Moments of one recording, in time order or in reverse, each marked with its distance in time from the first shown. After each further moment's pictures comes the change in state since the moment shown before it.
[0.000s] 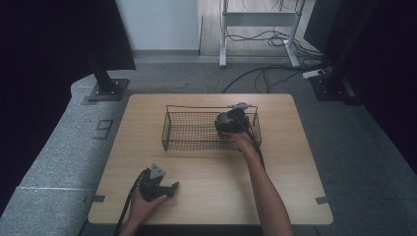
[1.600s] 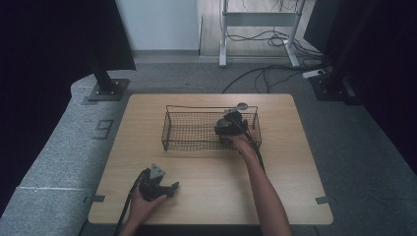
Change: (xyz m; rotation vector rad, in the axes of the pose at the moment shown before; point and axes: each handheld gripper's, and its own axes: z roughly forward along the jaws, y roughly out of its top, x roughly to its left) left arm 0.000 0.000 0.000 -0.001 -0.002 -0.002; right arm 0.000 -0.010 0.017 0.116 -0.032 -0.032
